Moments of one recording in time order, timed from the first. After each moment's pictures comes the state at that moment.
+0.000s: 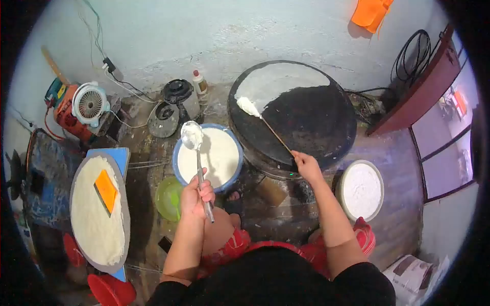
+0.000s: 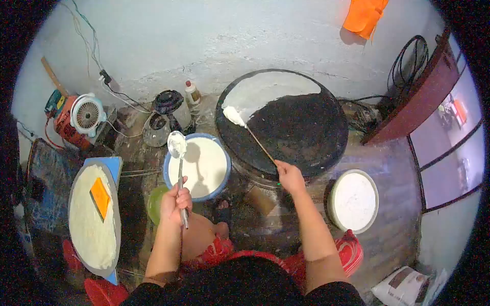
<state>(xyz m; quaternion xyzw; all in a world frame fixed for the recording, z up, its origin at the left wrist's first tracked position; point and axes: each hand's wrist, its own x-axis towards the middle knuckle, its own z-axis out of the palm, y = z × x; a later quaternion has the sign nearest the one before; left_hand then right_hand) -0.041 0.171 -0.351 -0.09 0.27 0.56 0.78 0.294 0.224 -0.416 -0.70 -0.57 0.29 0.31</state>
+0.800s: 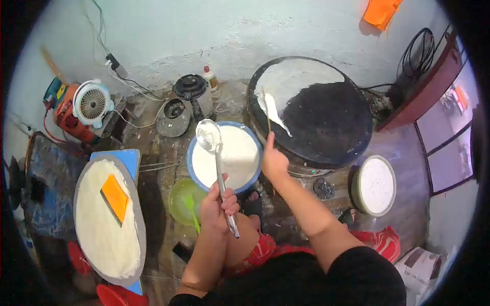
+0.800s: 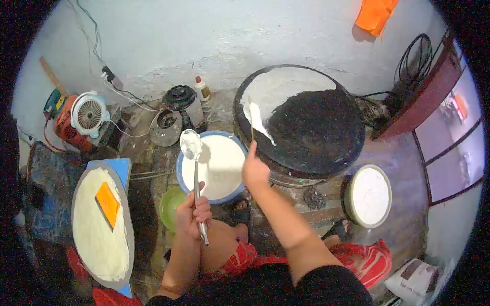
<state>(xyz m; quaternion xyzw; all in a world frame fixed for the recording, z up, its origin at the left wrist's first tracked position) -0.063 0.161 -0.341 -0.08 0.24 0.55 0.80 0.112 0.266 -0.435 -0.72 -0.67 0.10 0.13</state>
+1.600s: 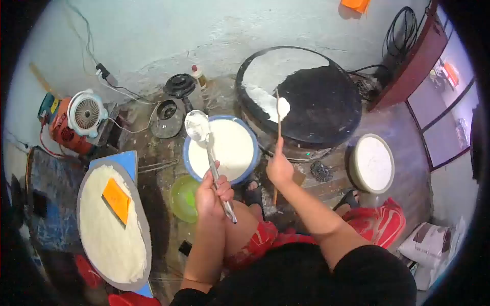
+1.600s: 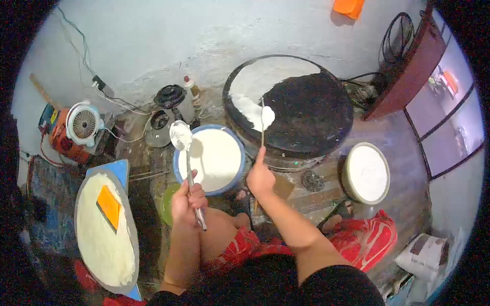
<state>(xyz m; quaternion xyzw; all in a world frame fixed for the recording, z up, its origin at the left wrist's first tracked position) -0.069 0.155 -0.336 -0.02 0.28 0.56 0.78 0.119 0.194 -0.435 -0.78 -0.56 0.16 0.23</state>
